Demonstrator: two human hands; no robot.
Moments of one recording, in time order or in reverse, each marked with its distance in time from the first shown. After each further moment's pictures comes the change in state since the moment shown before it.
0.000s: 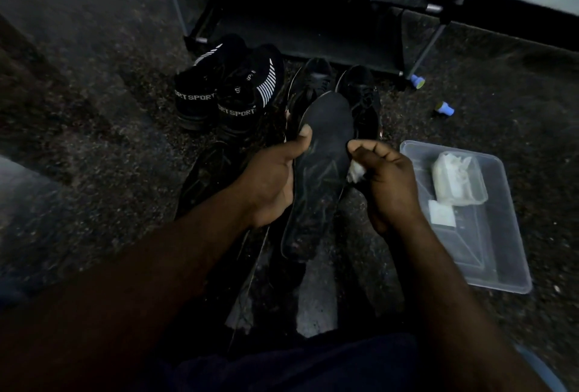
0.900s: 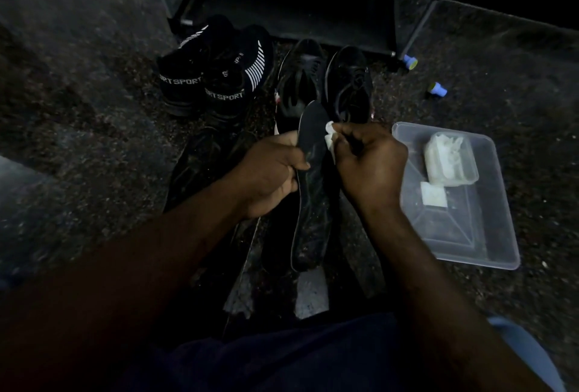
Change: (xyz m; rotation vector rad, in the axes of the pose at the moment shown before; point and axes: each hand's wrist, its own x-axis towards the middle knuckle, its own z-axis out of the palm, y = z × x) left_hand -0.010 -0.010 0.004 0.243 -0.046 0.043; right_hand -0.004 0.012 -0.001 -0.881 0.265 -0.545
